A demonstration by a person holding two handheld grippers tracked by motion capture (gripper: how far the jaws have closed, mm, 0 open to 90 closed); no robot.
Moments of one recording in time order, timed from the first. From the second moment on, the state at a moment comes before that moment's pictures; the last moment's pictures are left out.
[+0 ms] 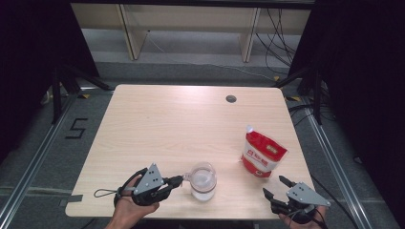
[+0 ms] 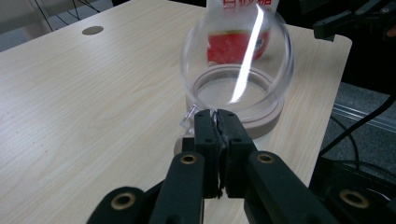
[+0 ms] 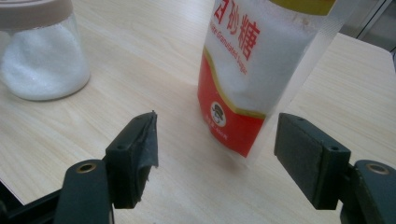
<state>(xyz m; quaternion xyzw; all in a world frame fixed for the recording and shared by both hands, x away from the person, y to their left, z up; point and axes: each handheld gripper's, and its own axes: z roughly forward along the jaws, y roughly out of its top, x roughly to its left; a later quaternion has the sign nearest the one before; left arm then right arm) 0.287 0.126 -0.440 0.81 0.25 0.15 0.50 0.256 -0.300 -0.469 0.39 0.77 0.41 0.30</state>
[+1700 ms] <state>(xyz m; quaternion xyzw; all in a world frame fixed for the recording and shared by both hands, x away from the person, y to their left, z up) 0.265 0.161 -0.479 0.82 0.30 0.13 0.47 0.258 -0.298 -0.472 0.37 0.78 0.41 0.29</state>
